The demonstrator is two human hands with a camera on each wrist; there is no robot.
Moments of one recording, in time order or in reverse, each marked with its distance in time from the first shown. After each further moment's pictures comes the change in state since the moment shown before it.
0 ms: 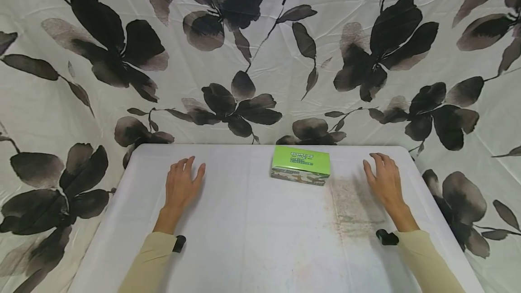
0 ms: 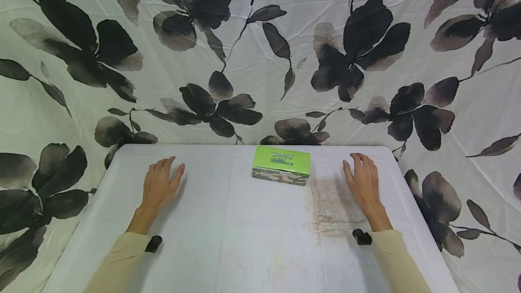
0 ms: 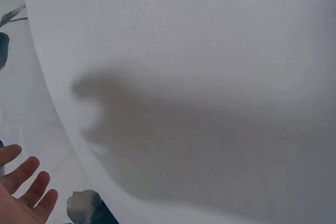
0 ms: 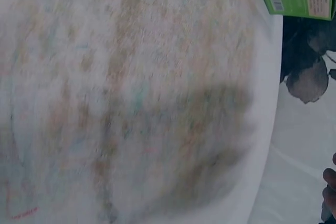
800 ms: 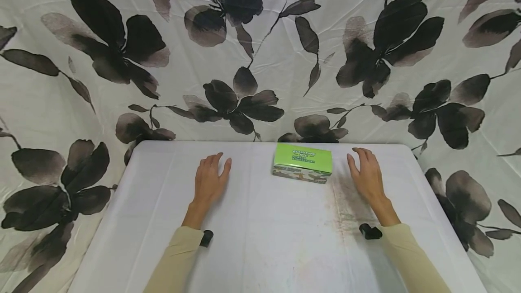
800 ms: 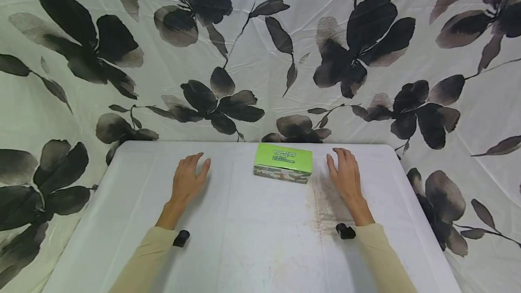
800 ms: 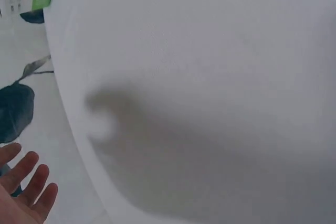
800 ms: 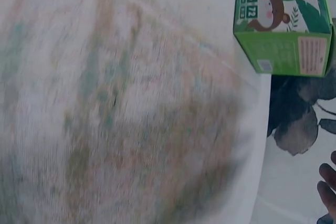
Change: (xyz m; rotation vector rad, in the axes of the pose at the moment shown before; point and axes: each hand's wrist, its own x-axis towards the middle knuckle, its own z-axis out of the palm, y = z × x) left_hand 0.002 0.061 0.030 -0.169 -0.003 0.012; right_hand 0.009 -0.038 0.029 0.151 -0.057 0.069
